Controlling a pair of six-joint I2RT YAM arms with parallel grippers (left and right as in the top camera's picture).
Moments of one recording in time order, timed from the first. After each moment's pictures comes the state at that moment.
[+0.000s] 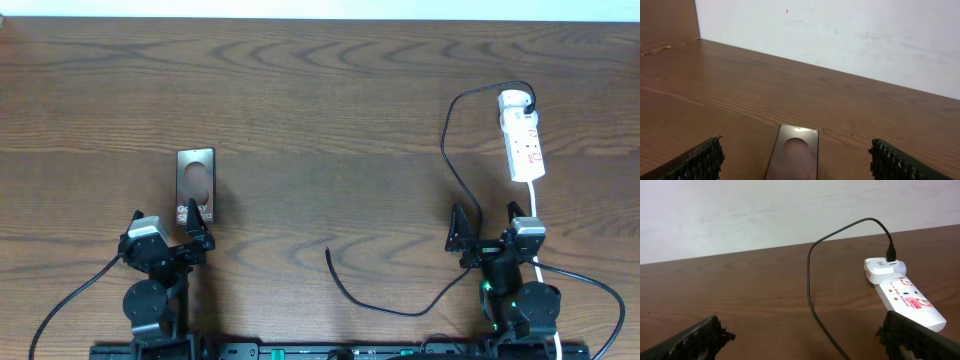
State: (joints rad) left arm 0.16 0.02 0.02 -0.11 0.02 -0.17; right arm 0.03 0.02 0.01 -0.07 -0.06 0.17
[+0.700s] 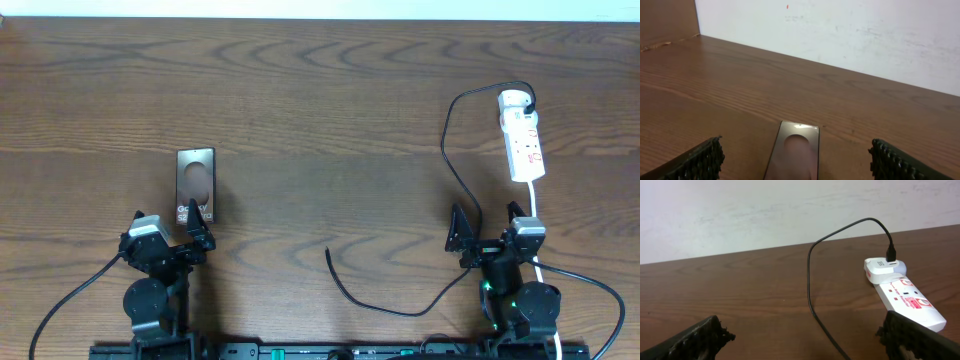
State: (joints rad) left arm 0.16 0.04 0.02 -0.11 0.02 -0.17; right arm 0.03 0.02 0.01 -0.07 -0.06 0.17
